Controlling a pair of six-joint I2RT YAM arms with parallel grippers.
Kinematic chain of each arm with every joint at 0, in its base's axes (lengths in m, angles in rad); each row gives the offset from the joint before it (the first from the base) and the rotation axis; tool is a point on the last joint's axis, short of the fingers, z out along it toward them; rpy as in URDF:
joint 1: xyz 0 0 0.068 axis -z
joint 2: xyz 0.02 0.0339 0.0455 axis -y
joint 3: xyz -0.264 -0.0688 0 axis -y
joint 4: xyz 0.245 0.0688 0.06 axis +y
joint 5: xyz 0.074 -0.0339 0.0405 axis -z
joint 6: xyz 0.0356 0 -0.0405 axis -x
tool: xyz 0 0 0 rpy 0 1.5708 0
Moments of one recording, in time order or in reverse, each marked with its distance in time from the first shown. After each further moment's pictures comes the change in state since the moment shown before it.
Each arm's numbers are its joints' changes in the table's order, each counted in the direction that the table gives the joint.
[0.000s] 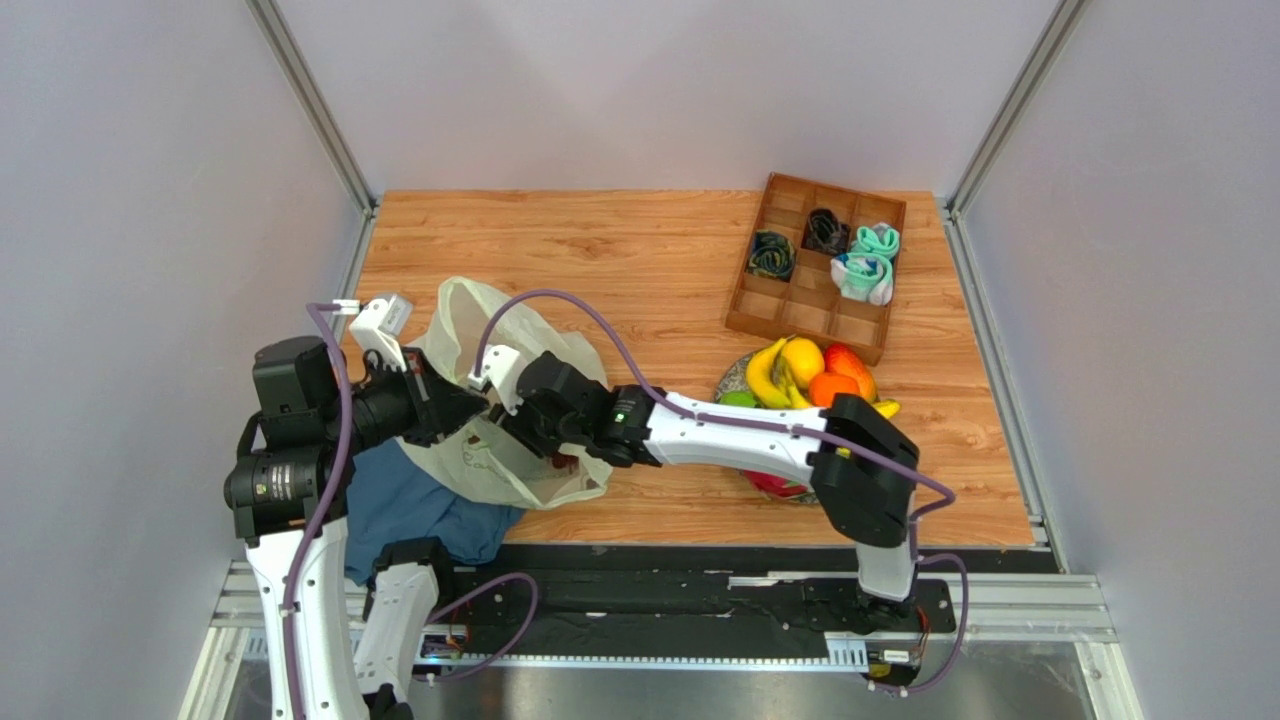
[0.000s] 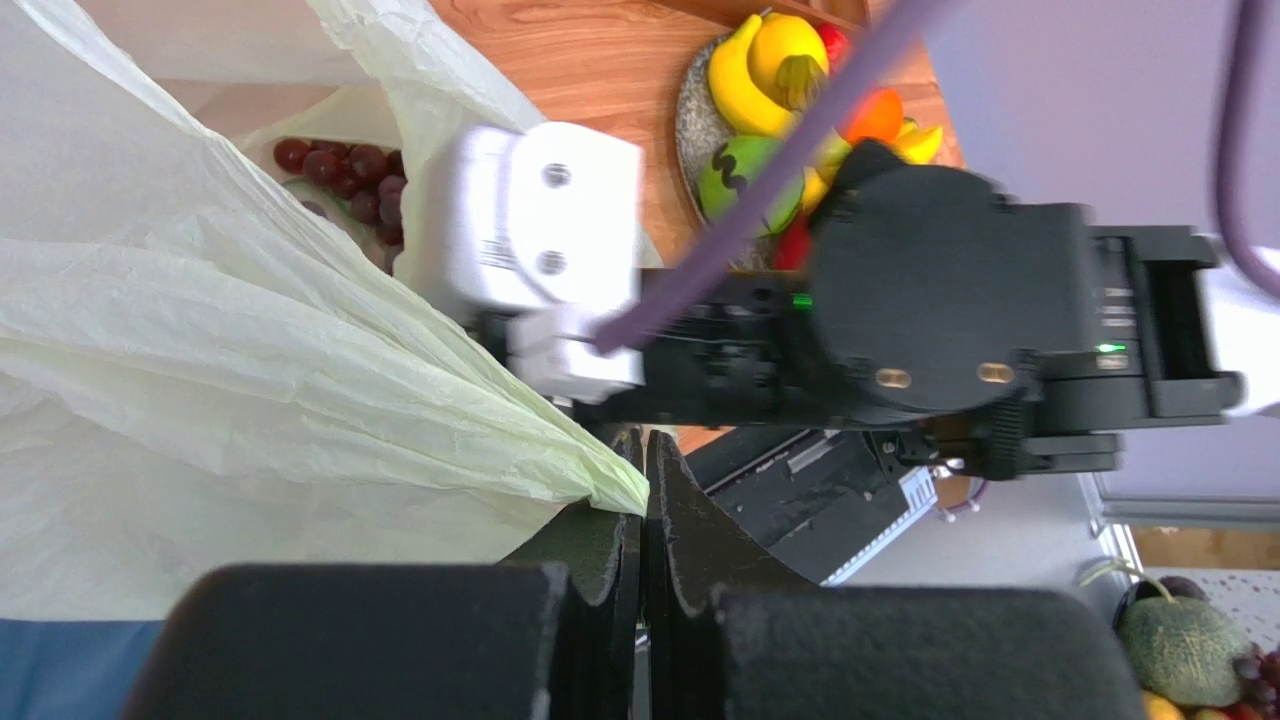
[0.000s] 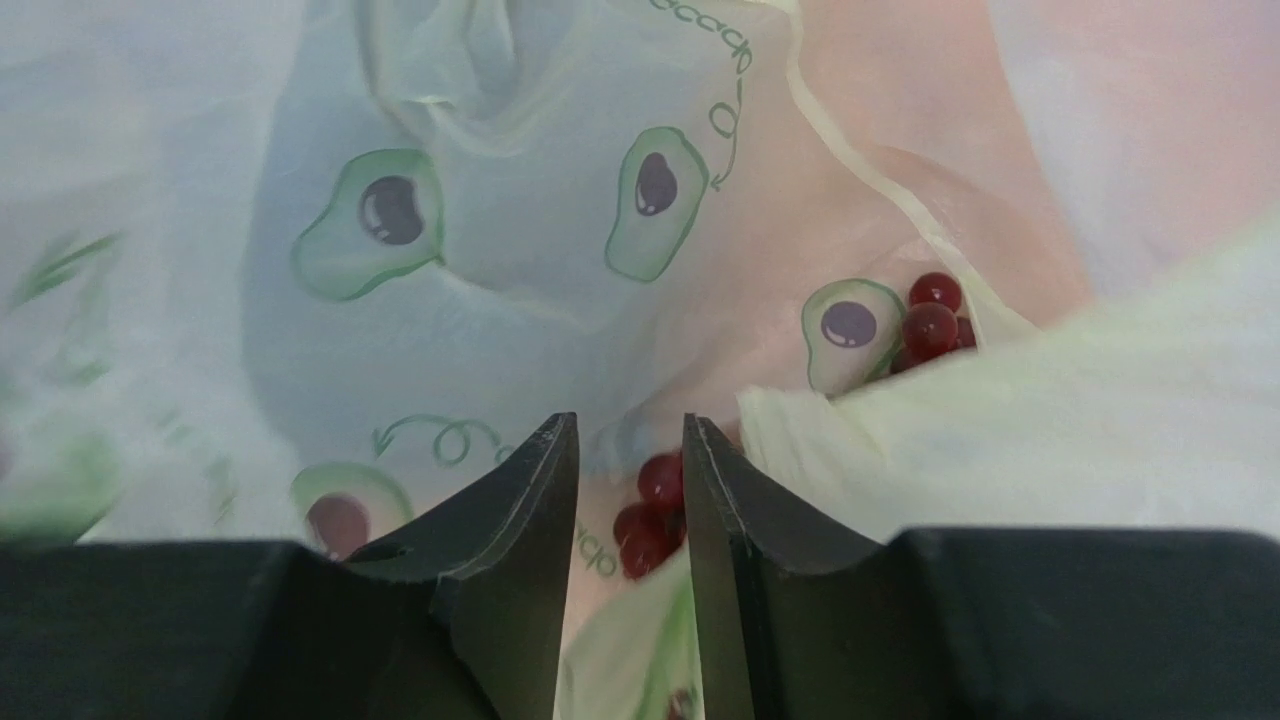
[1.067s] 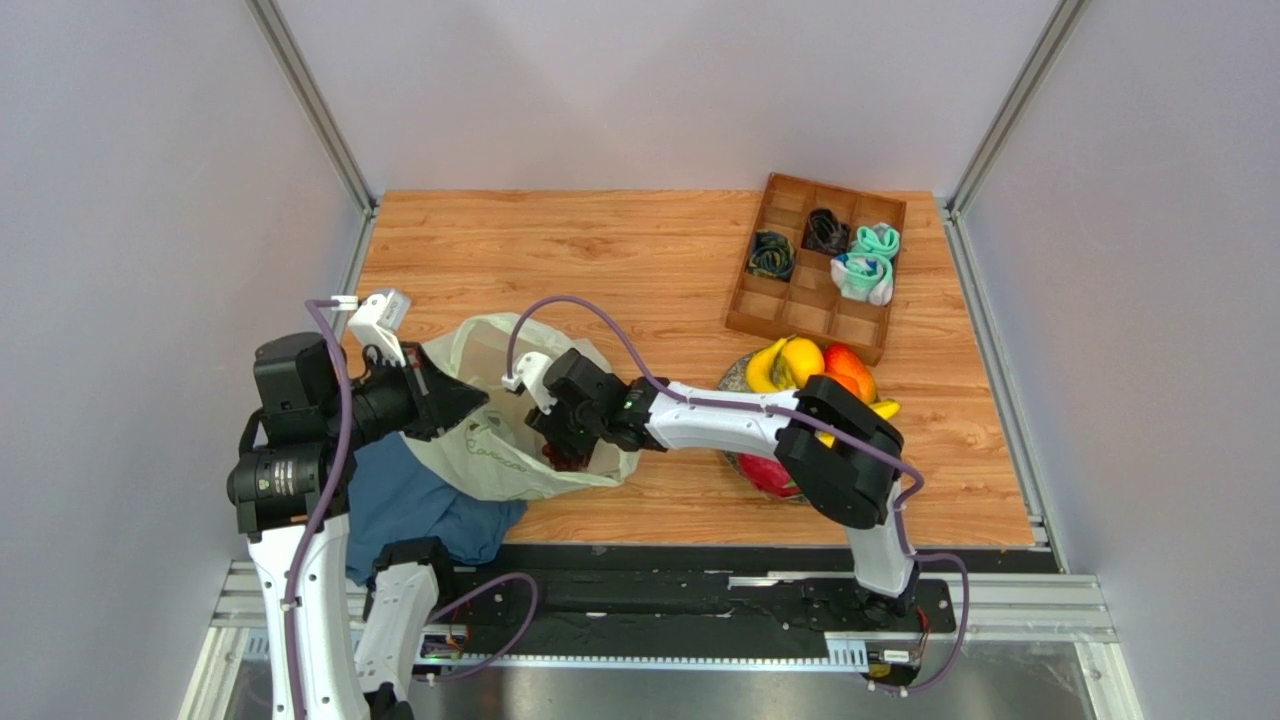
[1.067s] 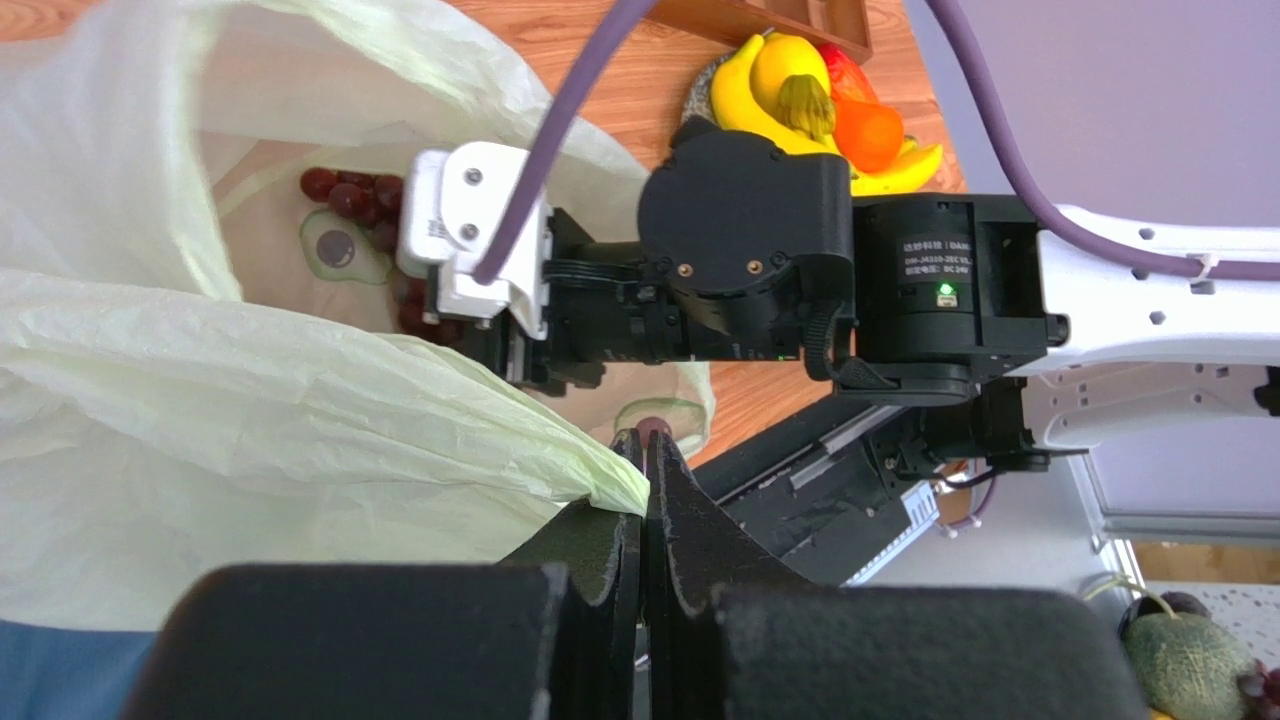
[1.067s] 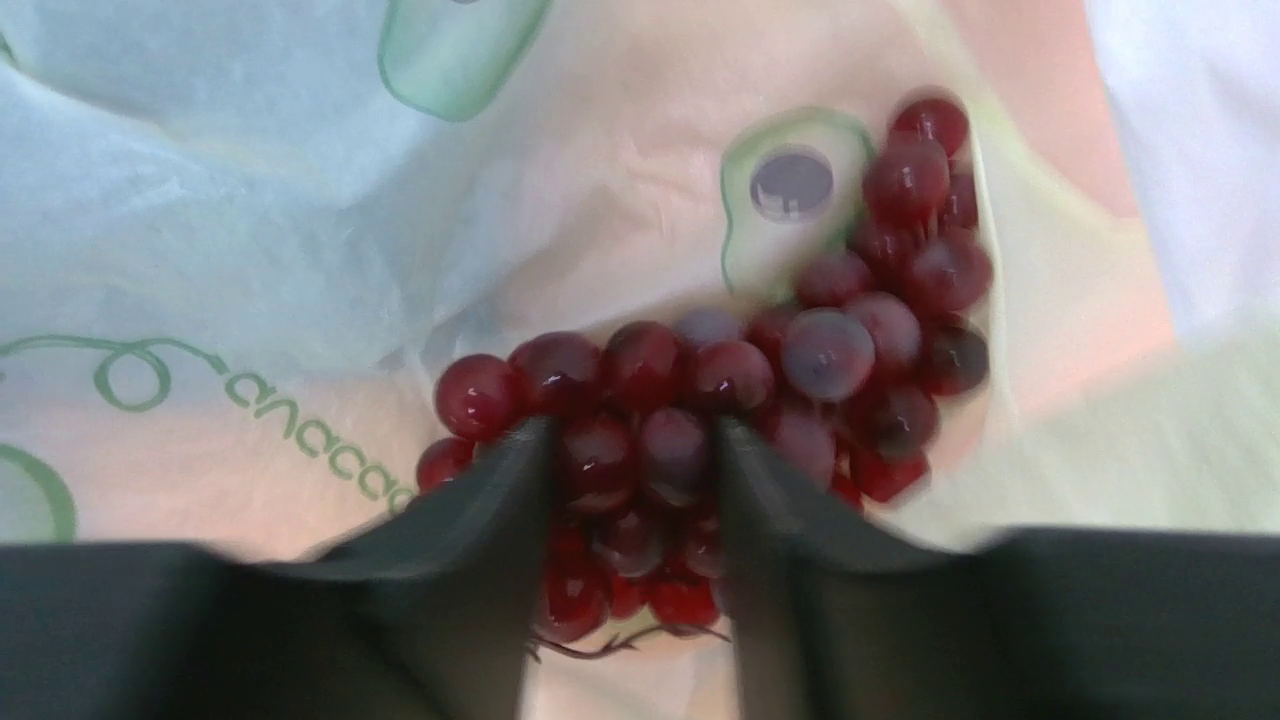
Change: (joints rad) left arm -0.003 -0.008 -0.016 -0.047 0.002 0.021; right arm 0.104 -0.096 -0.090 0.016 -0.068 0.061
